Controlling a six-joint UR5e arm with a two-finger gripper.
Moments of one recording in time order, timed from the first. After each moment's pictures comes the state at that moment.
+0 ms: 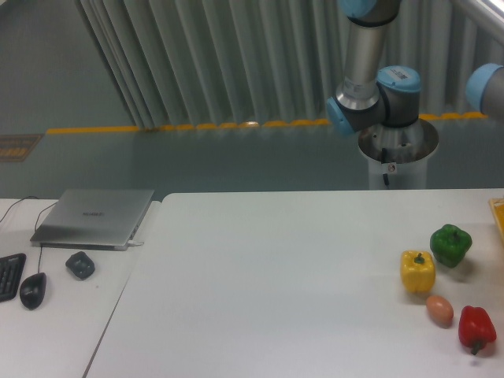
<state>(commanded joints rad) 2.69 -1.92 -1.48 -1.23 1.60 1.60</state>
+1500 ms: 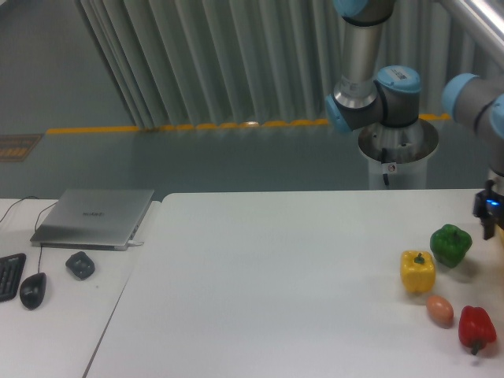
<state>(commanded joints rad) 2.50 -1.83 -1.54 -1.28 1.62 1.35</state>
